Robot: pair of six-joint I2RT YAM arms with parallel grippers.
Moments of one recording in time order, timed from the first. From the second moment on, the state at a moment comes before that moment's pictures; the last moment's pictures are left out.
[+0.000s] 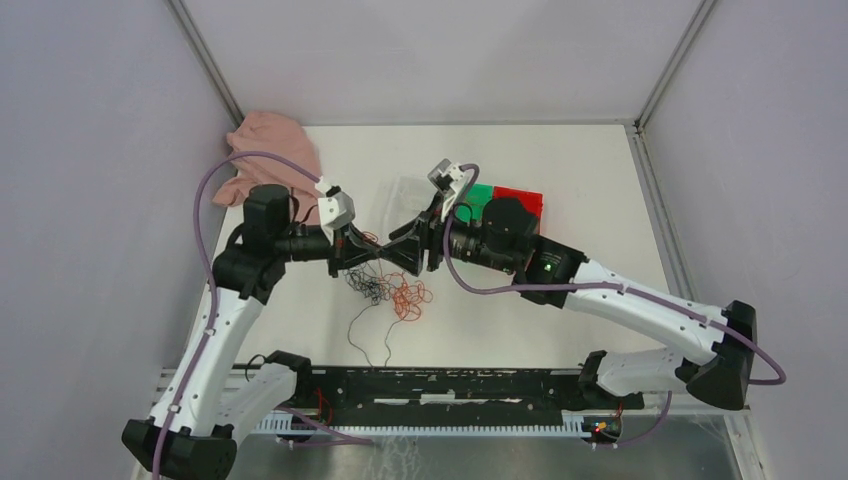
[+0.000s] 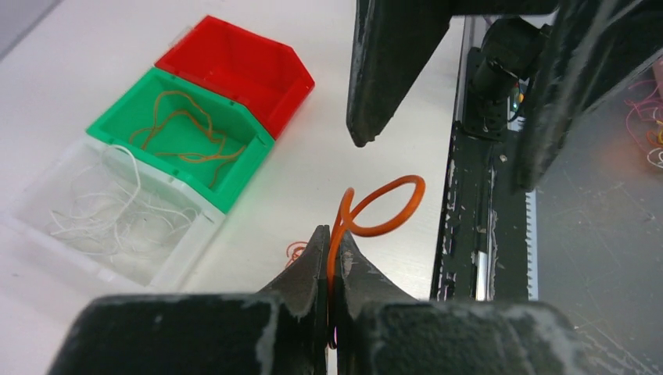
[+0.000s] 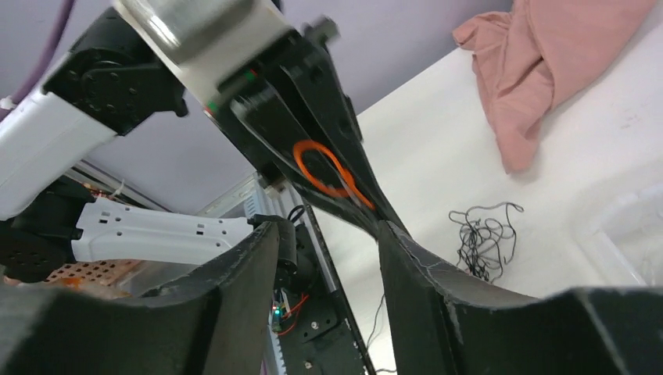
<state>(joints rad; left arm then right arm) -0.24 0.89 0.98 -0.60 1.05 0.39 1.05 1.27 1.18 0.07 -0.17 0.48</state>
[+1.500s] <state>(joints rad) -0.25 0.98 1.55 -0.33 1.07 0.06 0.96 1.40 0.89 0.18 -0.10 0.38</state>
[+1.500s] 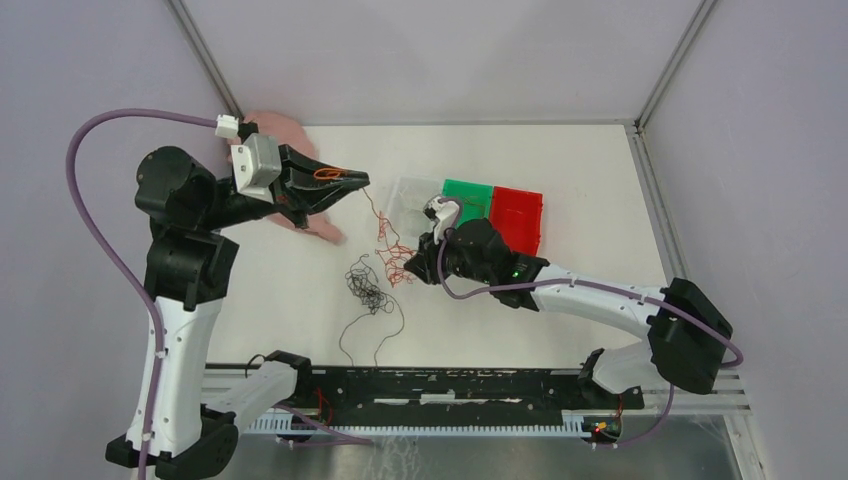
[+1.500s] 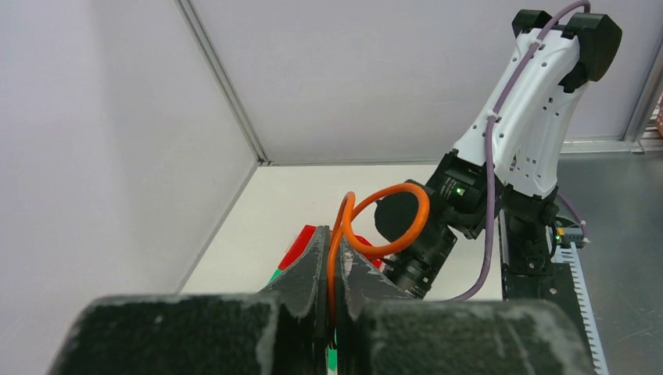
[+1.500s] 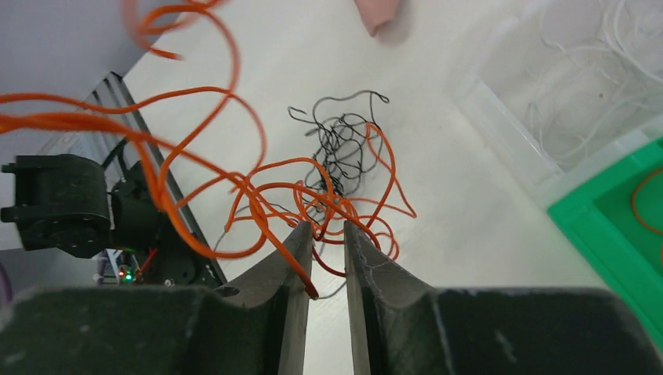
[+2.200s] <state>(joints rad) -0.25 0.96 1.66 -0.20 0.71 0.09 0.96 1.31 0.53 0.28 0.10 0.49</state>
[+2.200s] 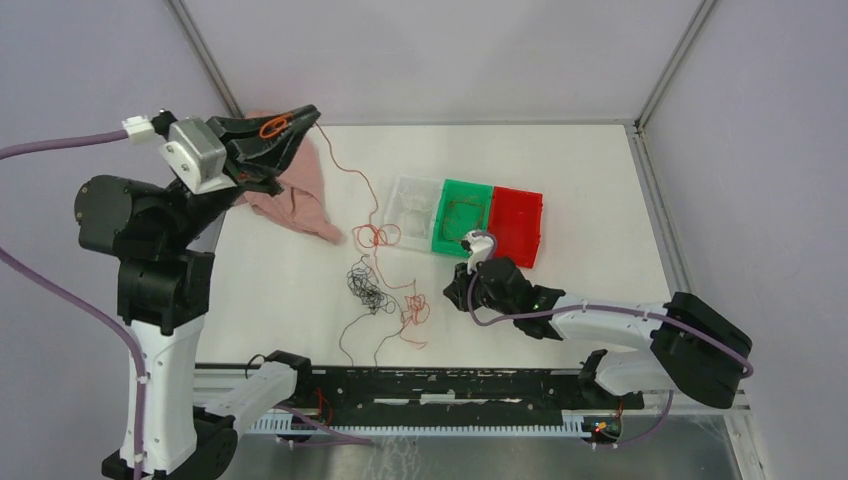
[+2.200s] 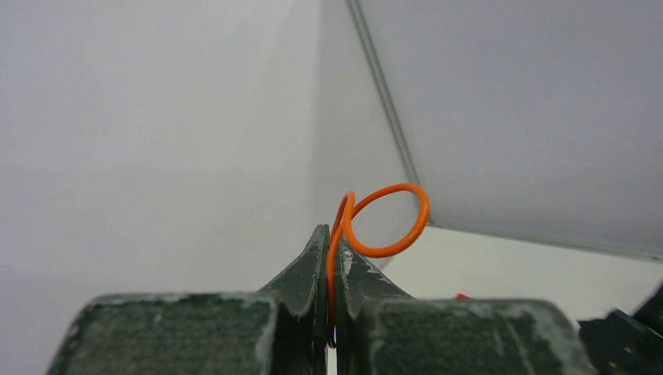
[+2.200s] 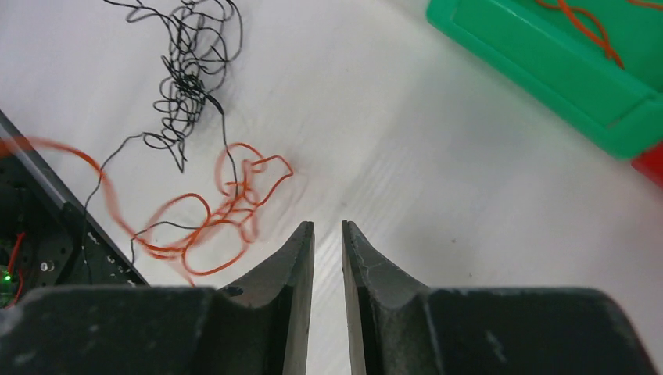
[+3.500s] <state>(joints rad) -0.25 1.04 1.78 -0.12 0.53 0.13 1.13 1.58 1.00 0.34 -0.20 0.39</state>
